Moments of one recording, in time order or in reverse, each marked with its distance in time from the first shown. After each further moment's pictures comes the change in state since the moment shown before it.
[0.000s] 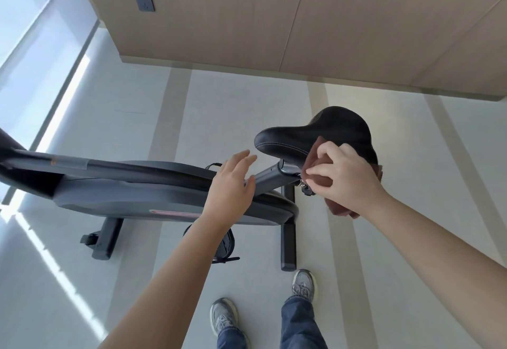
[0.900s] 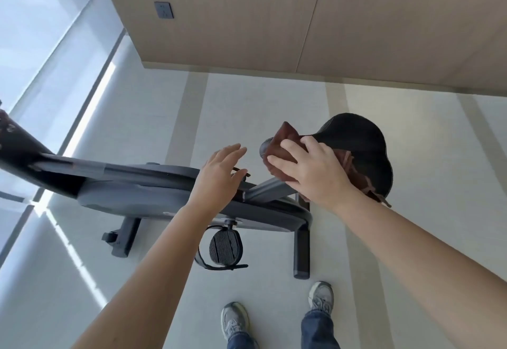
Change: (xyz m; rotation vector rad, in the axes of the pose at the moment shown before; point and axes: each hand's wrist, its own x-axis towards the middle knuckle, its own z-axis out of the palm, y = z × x) left_hand 0.033 -0.019 -0.019 0.149 -0.032 -0.031; right_hand 0.051 -0.015 0.030 -0.208 0.143 -0.337
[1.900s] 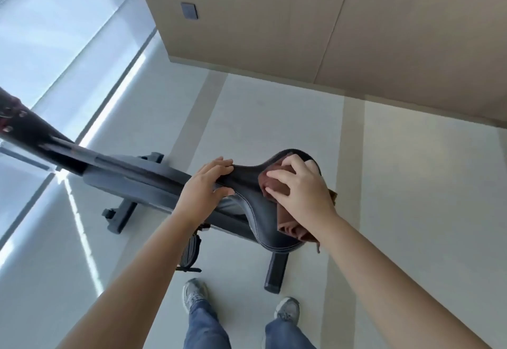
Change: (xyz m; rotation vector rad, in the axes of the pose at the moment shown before) left_hand 0.040 0.096 0.048 -0.020 0.095 -0.154; right_hand -0.034 0.107 -0.025 0.597 -0.043 0.322
